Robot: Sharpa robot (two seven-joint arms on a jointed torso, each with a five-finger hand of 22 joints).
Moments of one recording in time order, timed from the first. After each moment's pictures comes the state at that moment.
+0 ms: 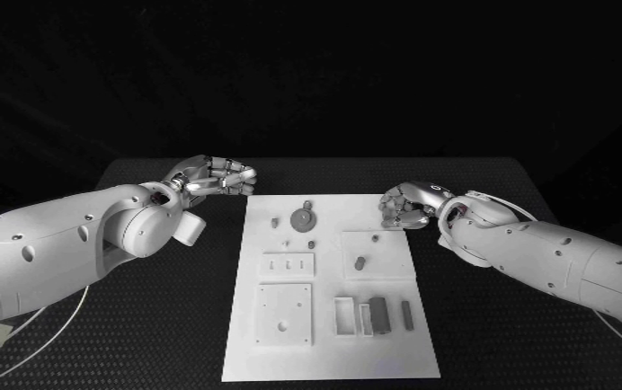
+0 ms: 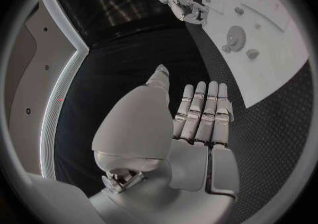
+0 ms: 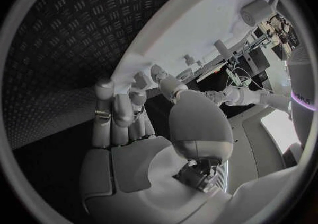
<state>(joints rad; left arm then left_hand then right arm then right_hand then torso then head) 1.34 -0.82 -0.14 1.31 -0.20 -0.11 0.21 1.45 -0.08 0.04 0.29 0.05 0.70 0.18 0.37 0.43 0.94 0.19 0.11 0.08 0.76 0.20 0.28 0.56 0.02 0.70 0.10 0.10 0.59 1.11 -0.73 0.01 1.06 -1.43 -0.31 0.14 1.02 -0.12 0.56 -0.27 0.05 0.92 0.10 0.28 0.54 1.10 0.02 1.11 1.09 1.24 -0.09 1.43 0.92 0.21 1.18 -0.04 0.91 1.31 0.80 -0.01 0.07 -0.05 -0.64</state>
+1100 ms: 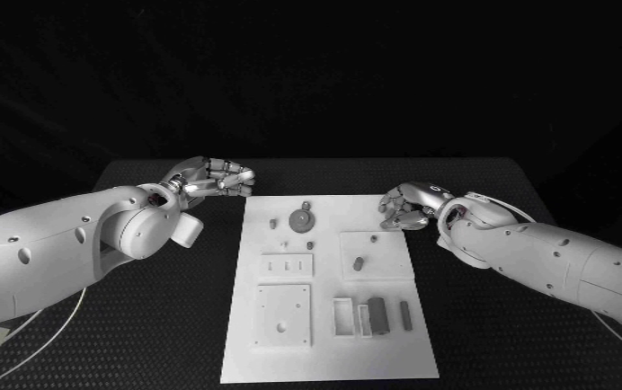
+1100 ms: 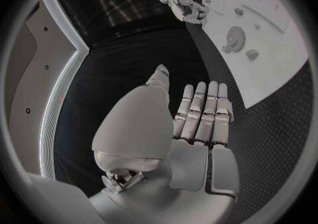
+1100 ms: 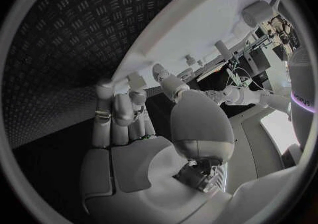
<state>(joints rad) 1.34 -0.83 -0.14 1.31 -0.21 -0.10 0.20 1.45 -0.08 0.04 0.29 0.05 0.70 0.18 0.37 0.43 0.93 0.19 0.11 0.08 0.76 0.20 0.28 0.56 0.02 0.70 0.10 0.10 0.59 1.11 -0.74 0.00 1.06 -1.43 -0.33 0.15 1.00 -0.15 0.55 -0.27 0.05 0.89 0.12 0.24 0.52 1.10 0.03 1.11 1.09 1.24 -0.08 1.43 0.92 0.22 1.17 -0.04 0.91 1.31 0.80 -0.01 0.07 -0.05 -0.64</state>
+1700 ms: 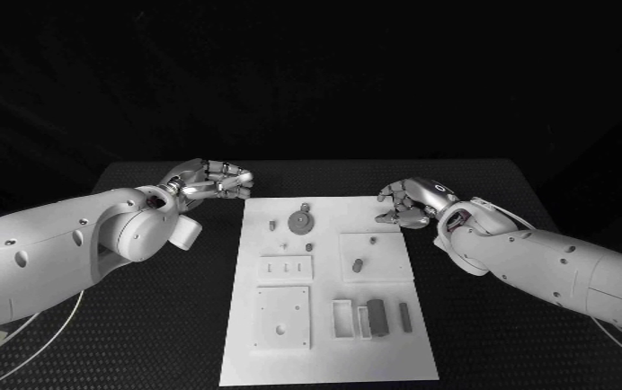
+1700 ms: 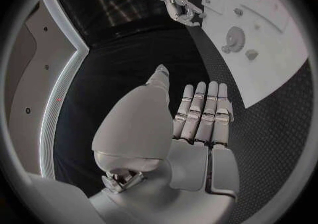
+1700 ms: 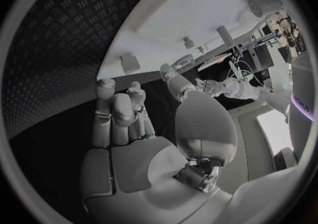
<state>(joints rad) 1.34 -0.83 -0.14 1.31 -0.21 -0.10 0.20 1.45 -0.08 0.04 0.29 0.05 0.70 0.18 0.36 0.43 0.93 0.19 0.11 0.08 0.76 0.20 0.28 0.57 0.02 0.70 0.10 0.10 0.59 1.09 -0.77 0.00 1.14 -1.40 -0.51 0.13 0.95 -0.20 0.53 -0.22 0.05 0.86 0.13 0.22 0.52 1.10 0.04 1.11 1.09 1.24 -0.07 1.44 0.92 0.22 1.18 -0.04 0.91 1.31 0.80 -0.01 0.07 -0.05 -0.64</state>
